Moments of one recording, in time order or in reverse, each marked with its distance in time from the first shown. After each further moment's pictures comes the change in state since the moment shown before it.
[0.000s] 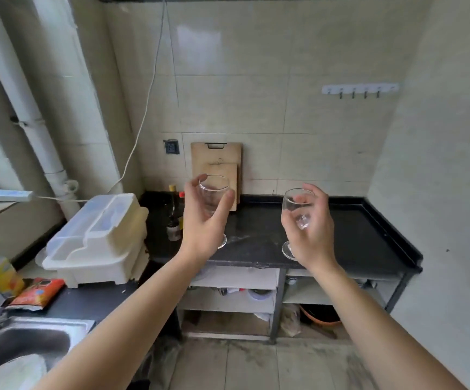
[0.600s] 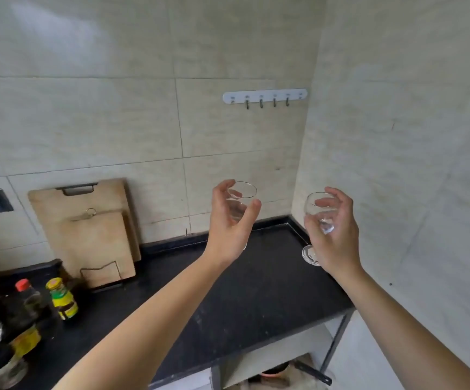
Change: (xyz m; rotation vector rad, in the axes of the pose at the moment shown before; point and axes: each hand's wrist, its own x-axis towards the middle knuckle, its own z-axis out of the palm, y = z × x) left_hand 0.240 -0.152 0.372 -0.228 -0.448 -0.023; right_hand 0.263 0.270 -0.124 -0.316 0.293 0.136
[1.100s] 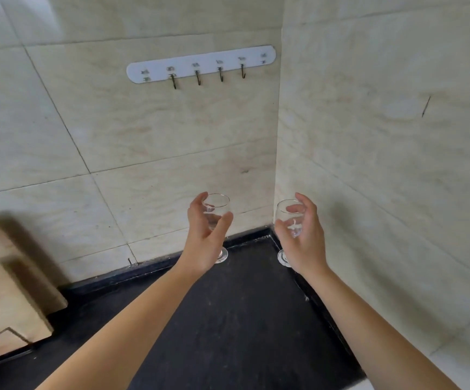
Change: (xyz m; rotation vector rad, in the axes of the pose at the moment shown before) left_hand 0.209 -0.210 0.186 0.160 -0.083 -0.267; right_hand 0.210 0.300 0.049 0.044 -0.147 0.234
